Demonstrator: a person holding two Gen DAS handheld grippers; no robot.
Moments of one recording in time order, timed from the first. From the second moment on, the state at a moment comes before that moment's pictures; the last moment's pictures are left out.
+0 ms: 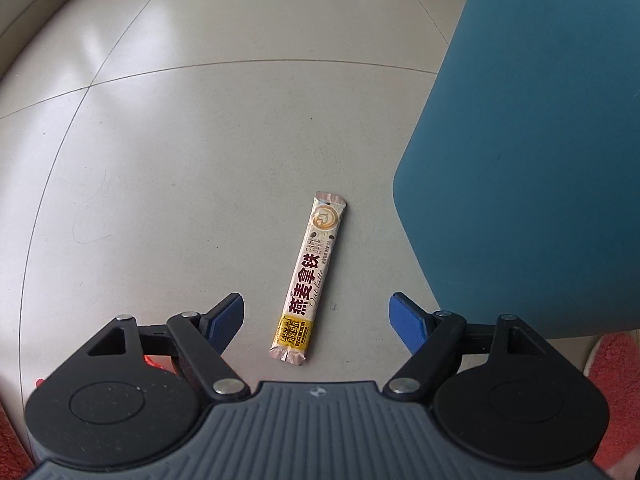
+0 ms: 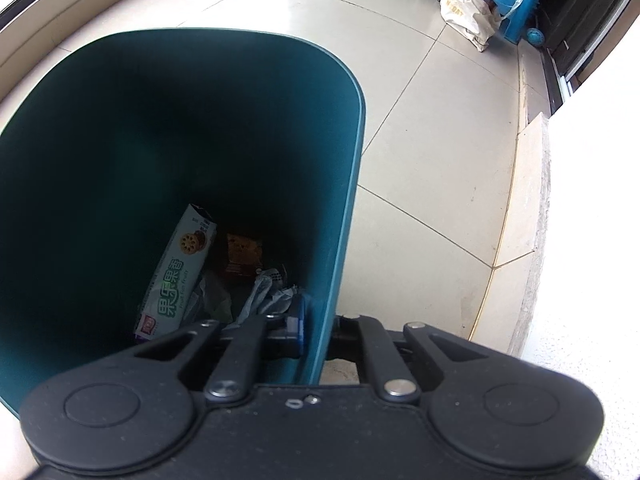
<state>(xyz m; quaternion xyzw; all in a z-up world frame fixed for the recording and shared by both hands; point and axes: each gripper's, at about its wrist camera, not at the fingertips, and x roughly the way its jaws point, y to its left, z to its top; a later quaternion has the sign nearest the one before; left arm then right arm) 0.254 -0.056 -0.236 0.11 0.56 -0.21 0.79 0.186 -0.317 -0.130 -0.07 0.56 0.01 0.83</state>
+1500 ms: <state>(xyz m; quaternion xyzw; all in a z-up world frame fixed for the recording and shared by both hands) 0.282 -0.061 -0.235 0.08 0.59 -0.12 0.79 0.183 -0.326 -0.132 -0.06 0.55 0.01 0.83</state>
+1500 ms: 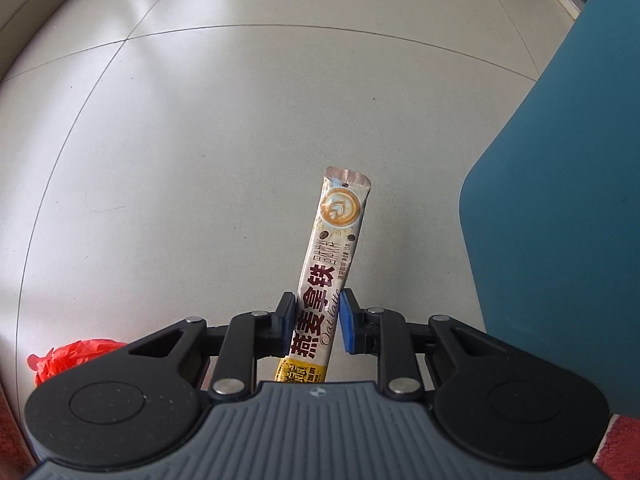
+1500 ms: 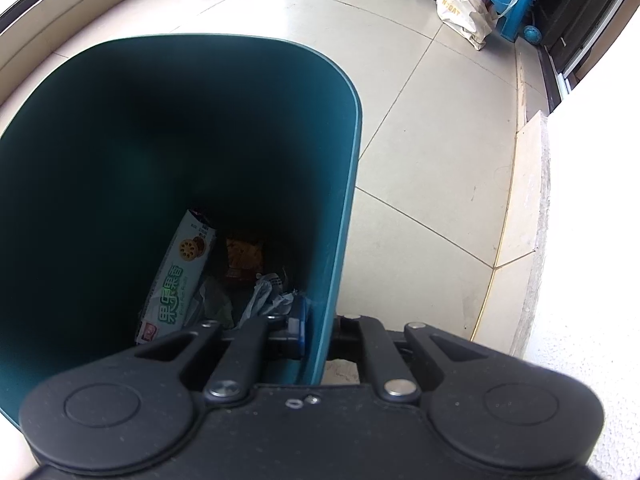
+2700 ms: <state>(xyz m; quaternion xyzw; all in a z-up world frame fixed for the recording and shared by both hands) 0.214 -0.189 -0.022 0.09 0.53 -0.22 0.81 0.175 -0.318 -0.134 -0.09 0.54 0.05 0.84</state>
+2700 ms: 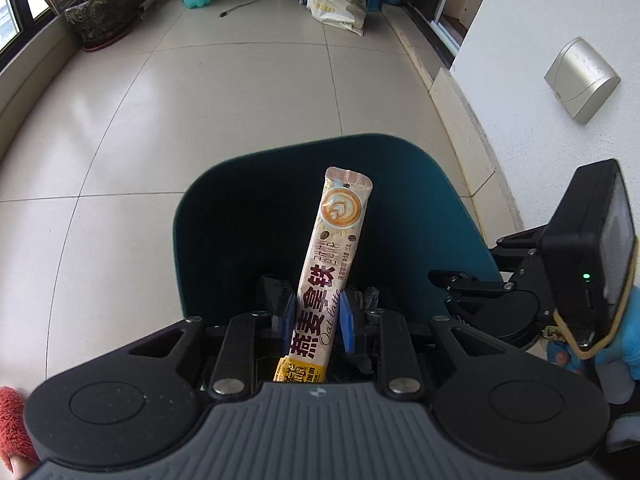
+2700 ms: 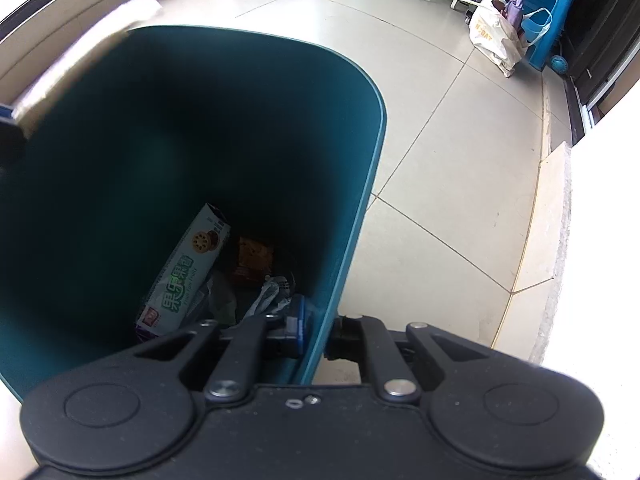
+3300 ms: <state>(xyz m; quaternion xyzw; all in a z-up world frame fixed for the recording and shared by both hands) 0.219 -0.208 -0.103 0.11 0.59 -0.21 0.77 0.176 -0.323 -0.133 -0.08 0.54 0.05 0.84</state>
